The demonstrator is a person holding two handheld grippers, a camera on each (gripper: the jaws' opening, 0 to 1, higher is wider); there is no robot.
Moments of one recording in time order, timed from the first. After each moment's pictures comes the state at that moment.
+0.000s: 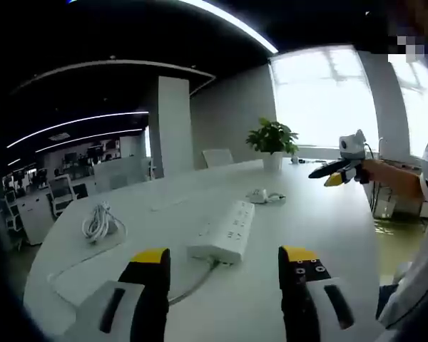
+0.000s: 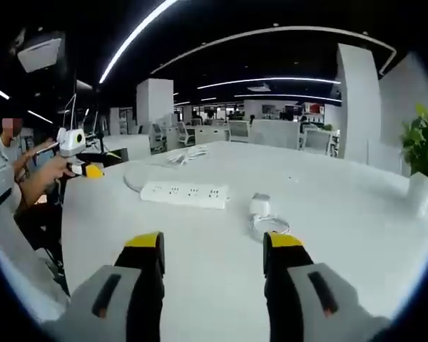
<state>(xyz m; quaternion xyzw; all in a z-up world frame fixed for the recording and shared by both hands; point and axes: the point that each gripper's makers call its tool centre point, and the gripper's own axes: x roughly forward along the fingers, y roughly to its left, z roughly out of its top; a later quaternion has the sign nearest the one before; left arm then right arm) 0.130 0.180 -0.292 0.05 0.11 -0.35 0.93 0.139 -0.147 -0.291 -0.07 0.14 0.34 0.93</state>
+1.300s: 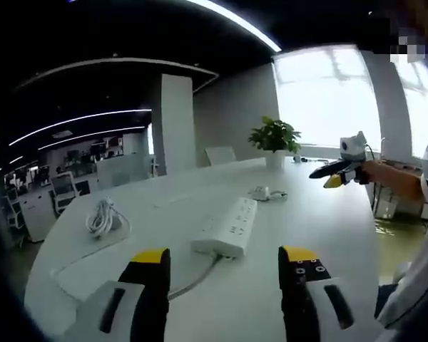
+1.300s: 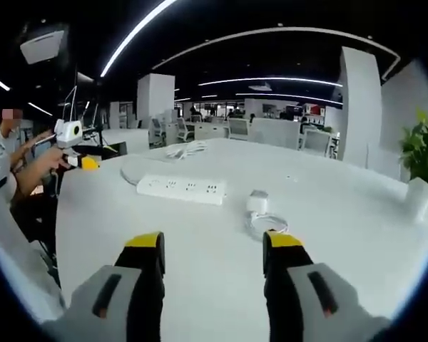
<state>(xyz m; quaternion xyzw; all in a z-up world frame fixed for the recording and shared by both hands) 0.123 0.189 -0.297 0.04 0.12 -0.34 0.93 0.140 -0.146 -0.301 -0.09 0.14 0.34 0.93</state>
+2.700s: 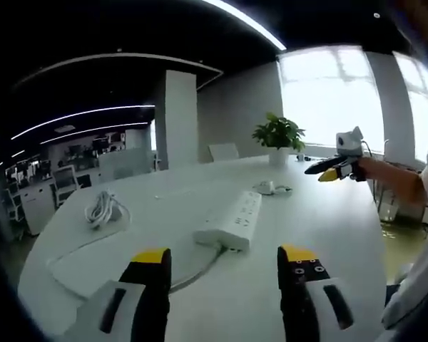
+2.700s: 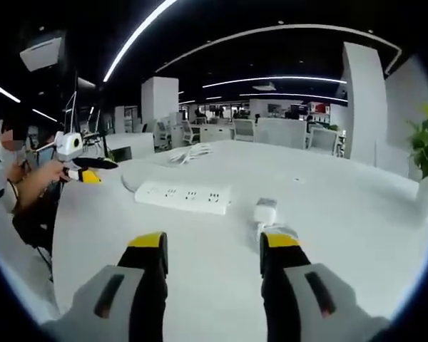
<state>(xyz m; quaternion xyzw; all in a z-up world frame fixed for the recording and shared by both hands) 0.135 0.193 -0.313 0.03 0.13 -0.34 0.93 0.170 -0.125 -0.301 -0.07 0.14 0.36 0.92</state>
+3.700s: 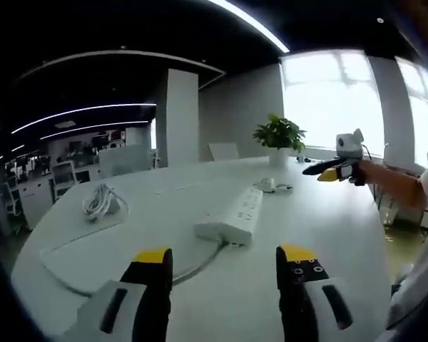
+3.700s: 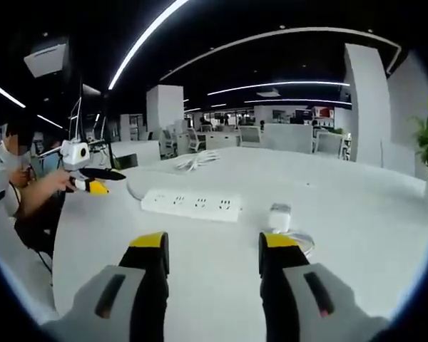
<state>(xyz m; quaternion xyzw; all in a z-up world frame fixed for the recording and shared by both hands) 0.139 0.192 -0.331 0.02 0.13 -0.34 0.93 0.172 -0.108 -0.304 -0.05 0.12 0.38 0.92</state>
